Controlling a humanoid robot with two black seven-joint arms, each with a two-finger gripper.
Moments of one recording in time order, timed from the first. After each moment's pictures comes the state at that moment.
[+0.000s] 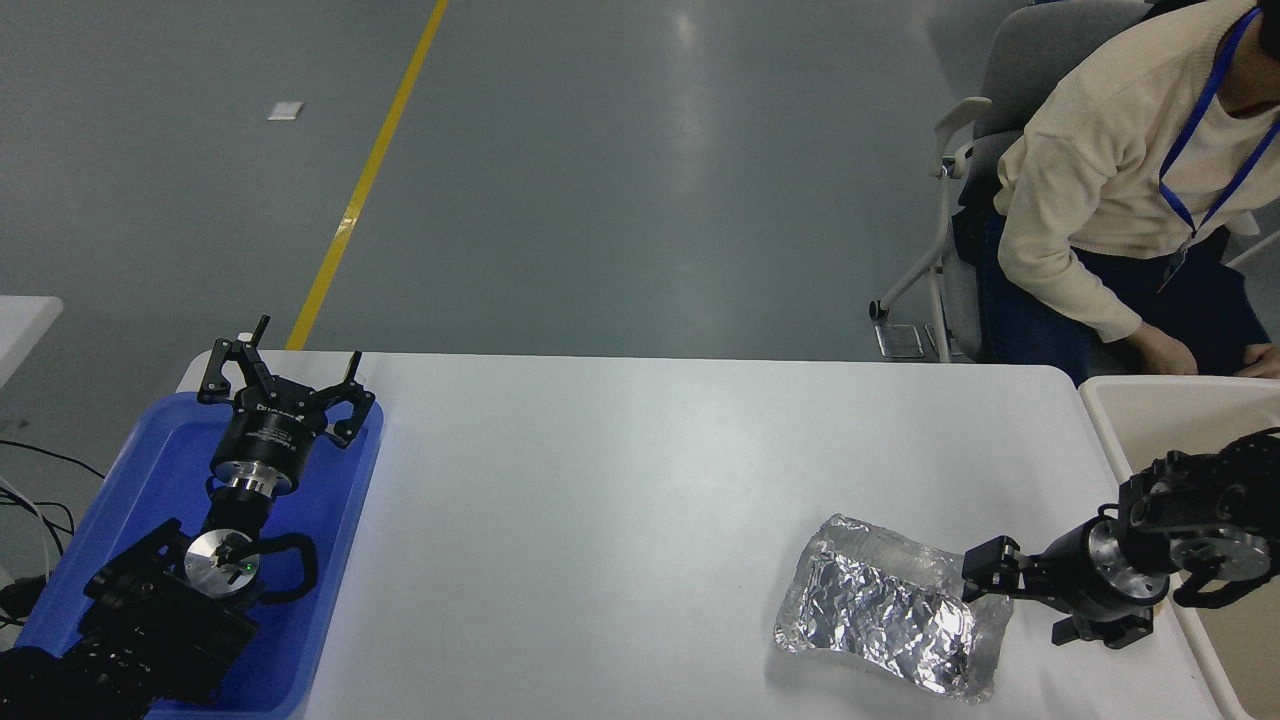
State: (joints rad) left arm -0.63 0.16 -0.93 -0.20 -0.21 -0.79 -0.29; right arm 1.26 -0.48 -1.06 1.09 -0.16 0.33 0.05
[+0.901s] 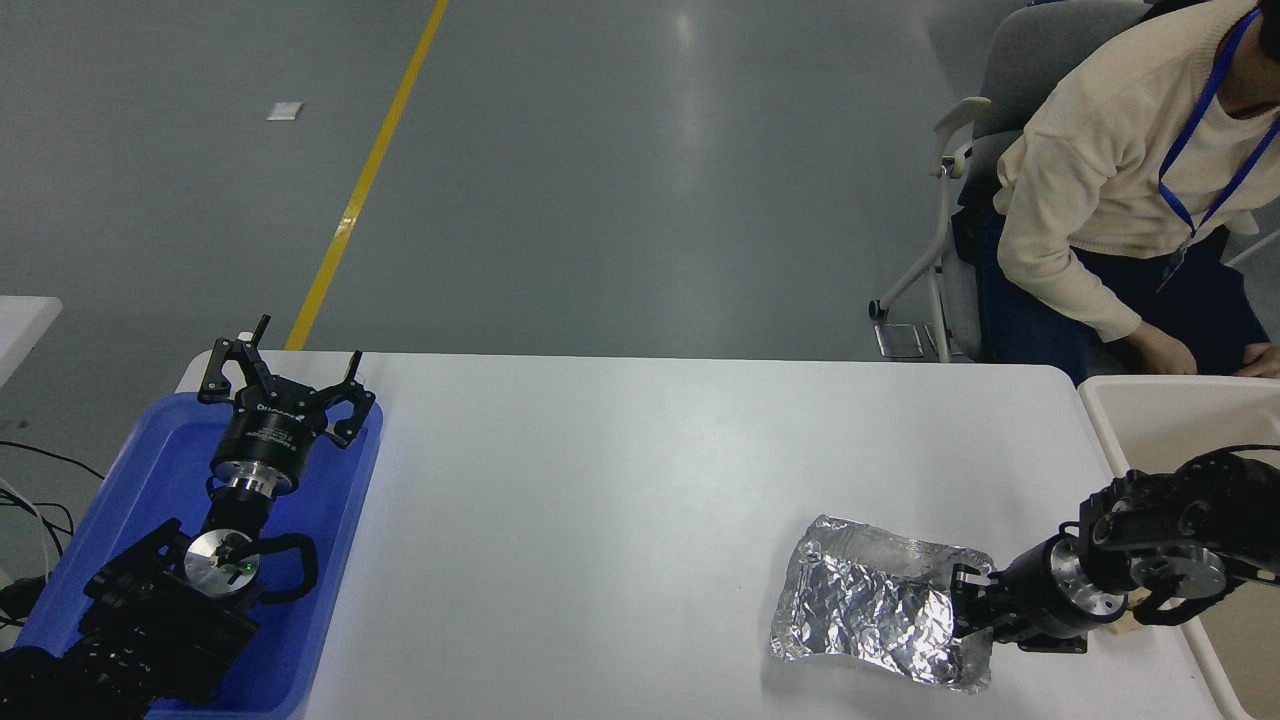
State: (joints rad) left arm -0.63 0.16 -0.93 -0.20 -0.21 -0.79 -0.29; right arm 1.25 -0.47 -1.03 1.11 -0.15 0.34 0.04
